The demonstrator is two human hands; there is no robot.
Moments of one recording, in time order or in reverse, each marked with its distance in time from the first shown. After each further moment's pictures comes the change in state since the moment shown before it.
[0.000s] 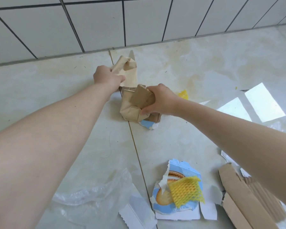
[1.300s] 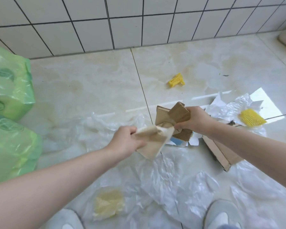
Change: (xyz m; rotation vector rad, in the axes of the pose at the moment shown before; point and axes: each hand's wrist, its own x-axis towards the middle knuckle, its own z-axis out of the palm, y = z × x) left_hand -0.333 -0.124 -0.097 -0.001 -0.467 0.033; right_hand -0.252 -0.010 0.032 0.252 0.083 0.238
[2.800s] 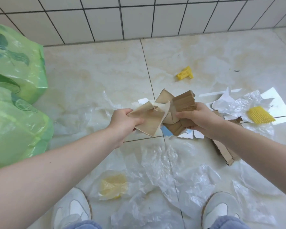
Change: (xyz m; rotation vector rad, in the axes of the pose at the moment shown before) left_hand -0.007 0.014 -0.017 -0.385 0.183 -0.143; right_hand -0.029 -0.020 0.012 0.544 -0.150 0.148
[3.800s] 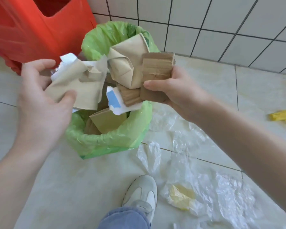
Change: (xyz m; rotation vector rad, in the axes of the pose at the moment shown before) left_hand -0.168 -0.012 -0.329 0.249 1.047 0.514; right_hand -0.060 -0.173 0.327 0.036 -0.551 -0.394
